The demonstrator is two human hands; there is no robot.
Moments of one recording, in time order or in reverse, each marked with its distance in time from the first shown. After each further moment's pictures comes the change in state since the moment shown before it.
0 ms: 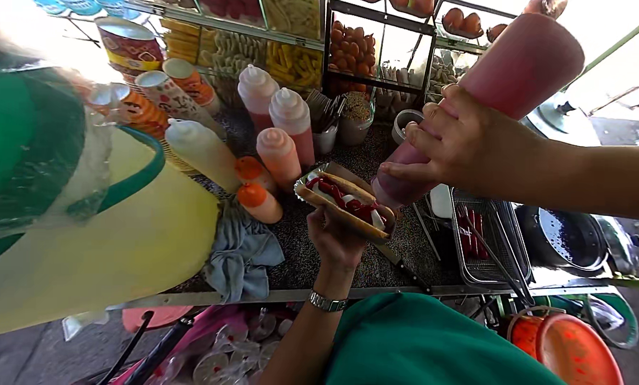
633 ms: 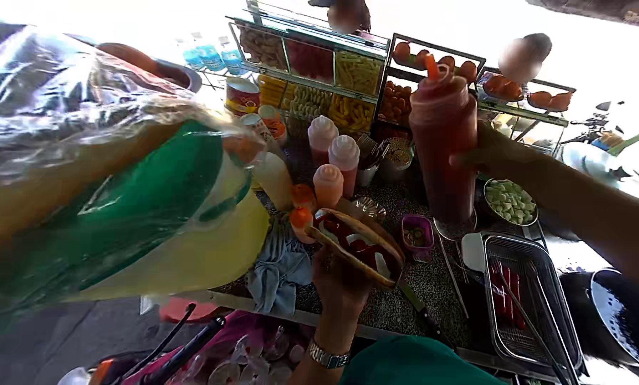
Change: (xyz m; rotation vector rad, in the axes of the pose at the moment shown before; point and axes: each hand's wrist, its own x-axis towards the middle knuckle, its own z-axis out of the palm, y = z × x) left_hand -0.026 0.044 0.000 -0.161 0.015 0.105; right_hand 0.038 0.059 0.055 1.800 0.296 0.611
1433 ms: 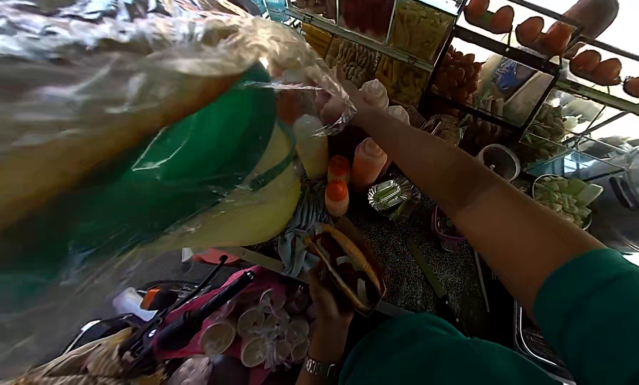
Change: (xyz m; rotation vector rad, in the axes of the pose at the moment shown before) left_hand -0.037 0.043 -0.072 0.290 0.441 0.251; right_hand 0.287 0.022 0.230 -0.401 -0.006 0.110
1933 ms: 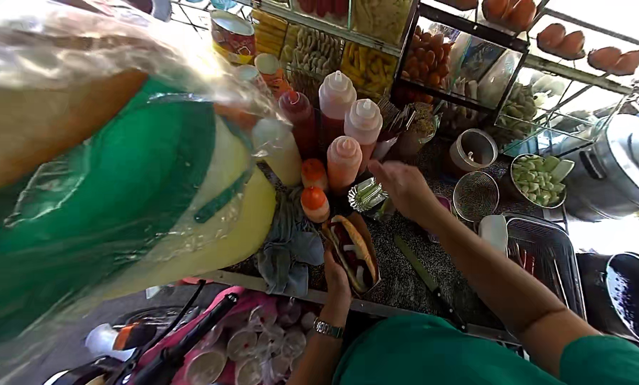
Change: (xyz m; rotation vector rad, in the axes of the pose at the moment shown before) left_hand 0.066 -0.051 -0.002 0.544 -0.015 0.083; right_hand -0.227 0.087 -0.022 0.152 0.034 0.000
